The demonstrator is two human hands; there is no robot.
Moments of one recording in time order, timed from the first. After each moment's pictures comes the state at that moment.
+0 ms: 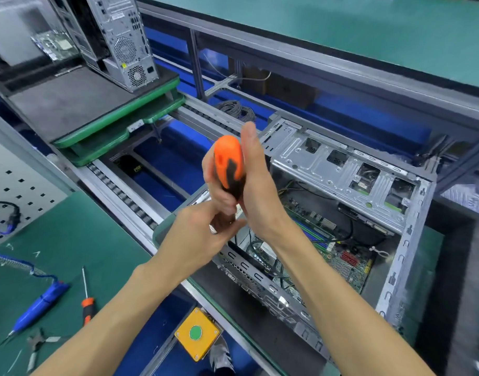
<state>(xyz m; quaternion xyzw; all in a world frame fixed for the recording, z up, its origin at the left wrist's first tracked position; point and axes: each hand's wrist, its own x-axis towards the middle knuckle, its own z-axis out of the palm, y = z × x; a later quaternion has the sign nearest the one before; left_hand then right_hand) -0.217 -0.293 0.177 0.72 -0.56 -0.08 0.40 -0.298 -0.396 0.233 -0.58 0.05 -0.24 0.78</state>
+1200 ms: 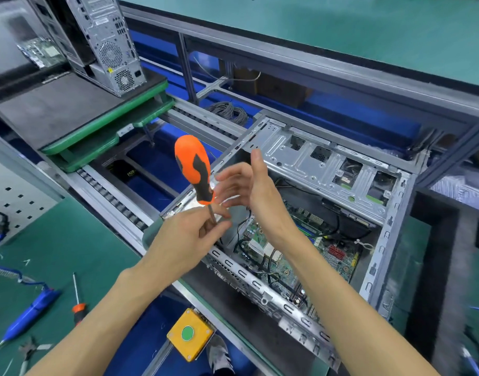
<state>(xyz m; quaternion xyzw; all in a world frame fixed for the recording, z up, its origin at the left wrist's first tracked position) -0.227 -0.294 0.175 0.76 -0.55 -0.11 0.31 -0.333 -0.425 0.189 -0.60 0.23 -0.25 0.72</state>
